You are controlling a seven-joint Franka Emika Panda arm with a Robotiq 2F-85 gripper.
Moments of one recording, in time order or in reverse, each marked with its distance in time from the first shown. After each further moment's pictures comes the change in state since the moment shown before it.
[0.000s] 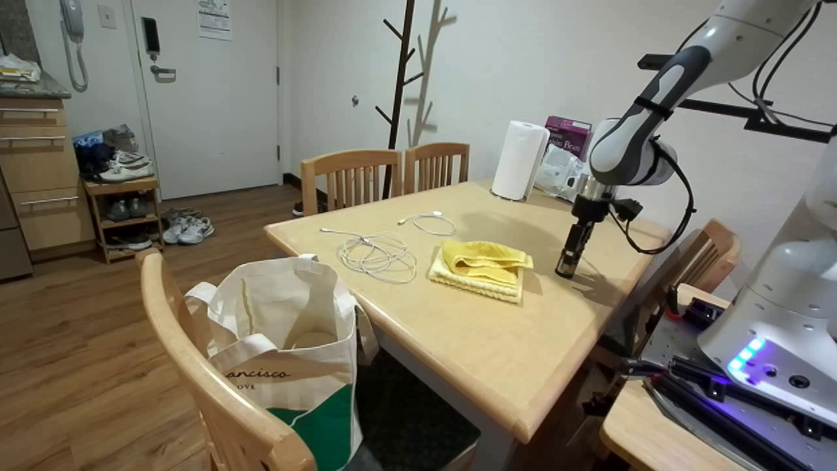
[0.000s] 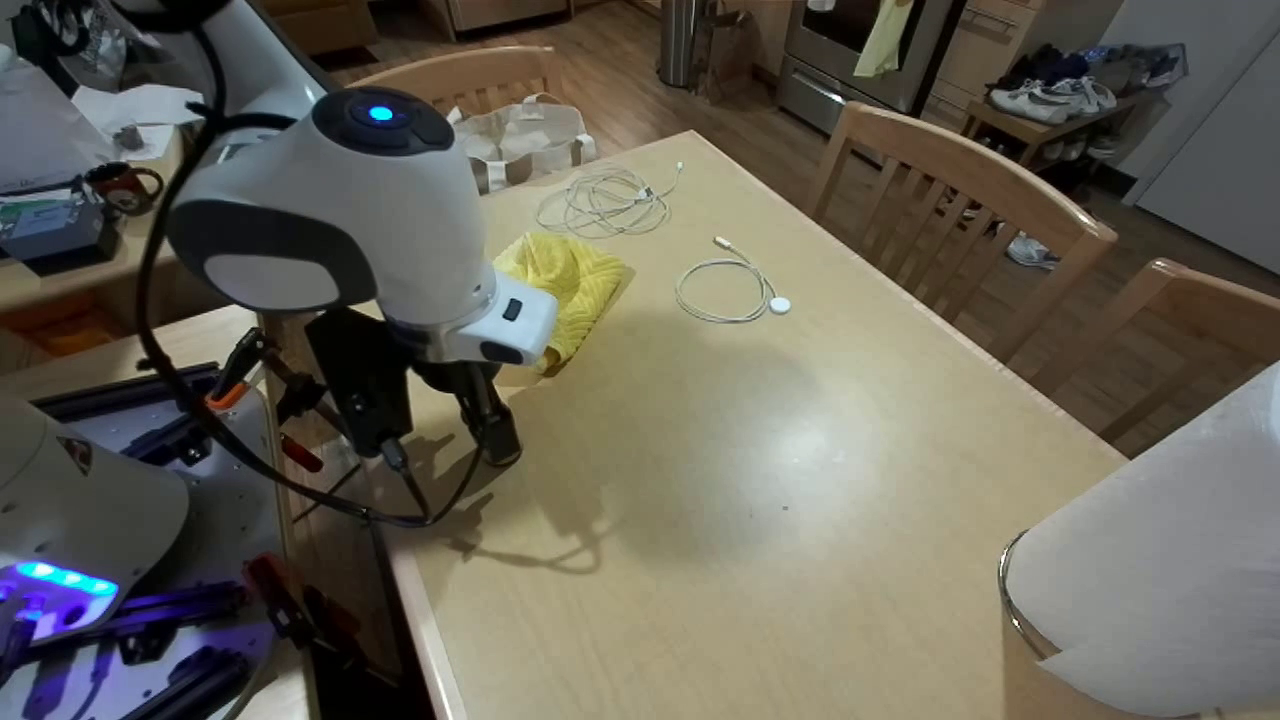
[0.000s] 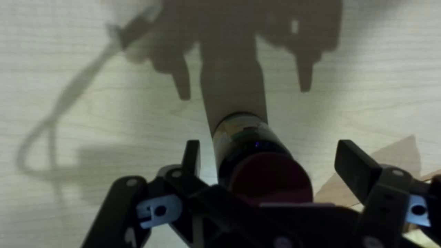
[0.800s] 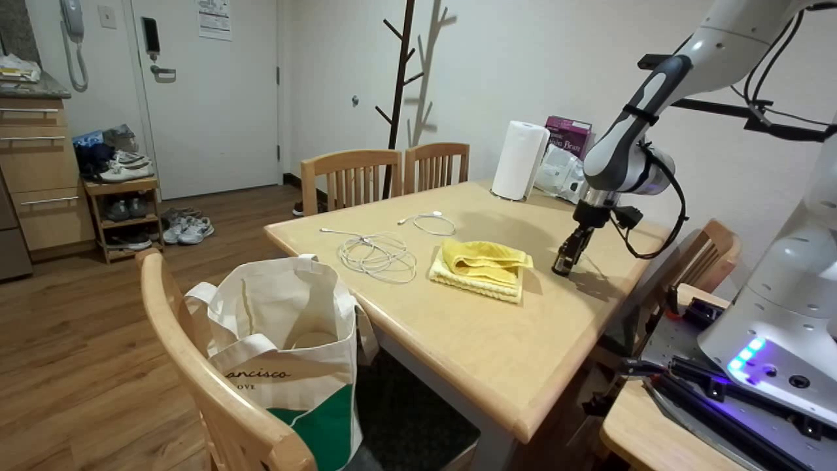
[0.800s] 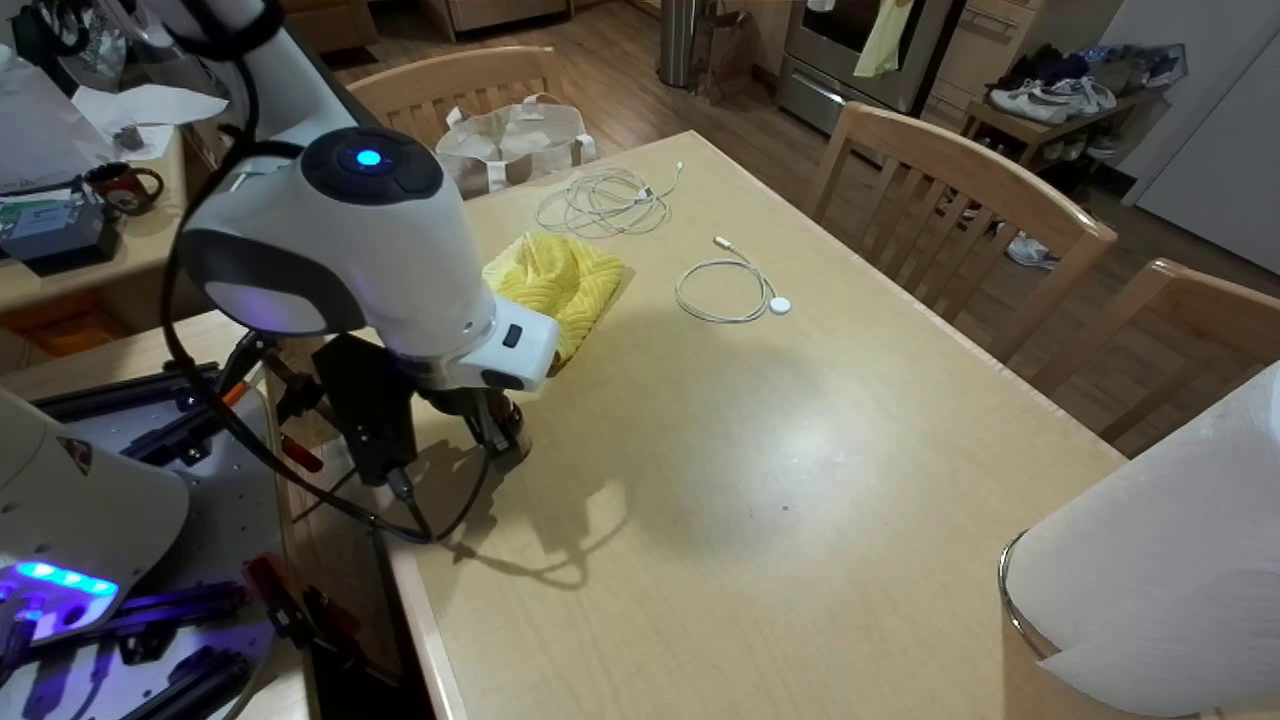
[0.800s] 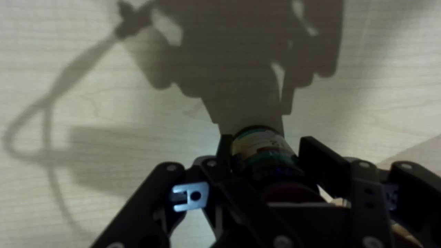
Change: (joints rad) arm -0.026 0.060 0.029 0.000 0.201 0.100 -0.189
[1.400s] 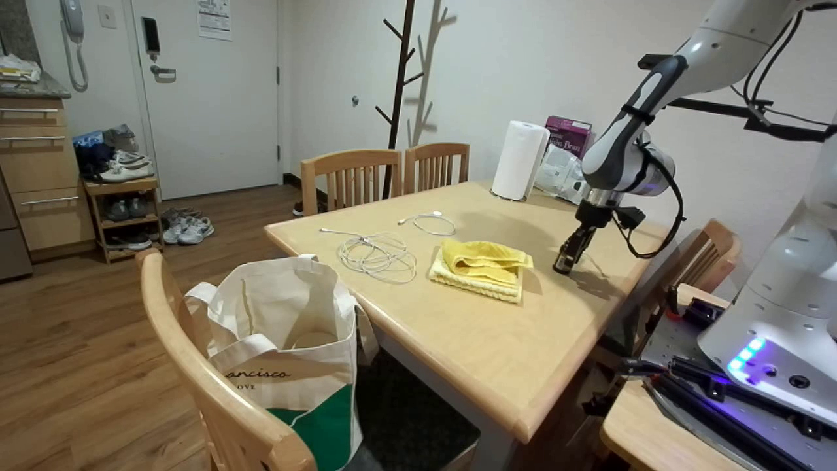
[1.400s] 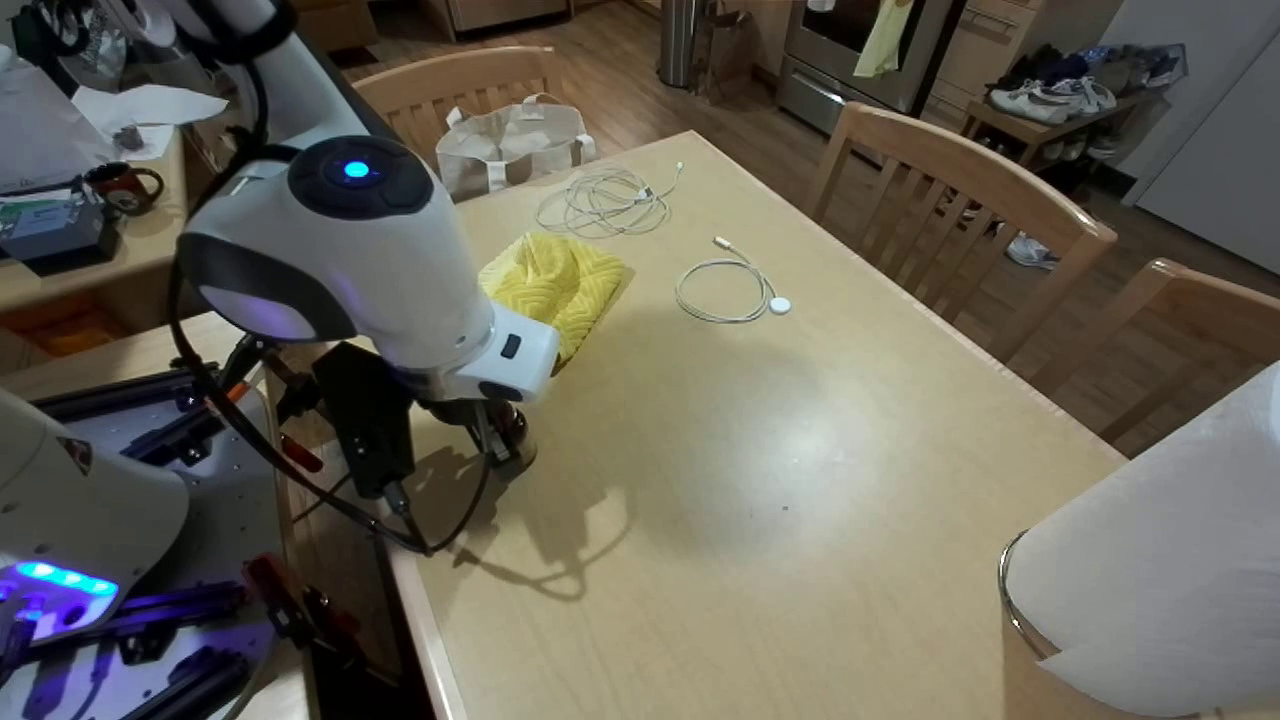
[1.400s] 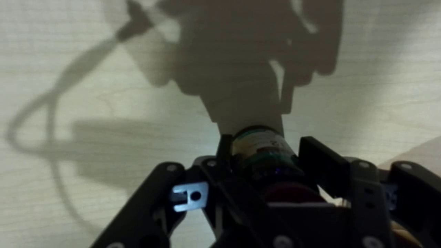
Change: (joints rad) arm 0.015 0.005 -0.024 0.000 0.086 0.026 -0.074
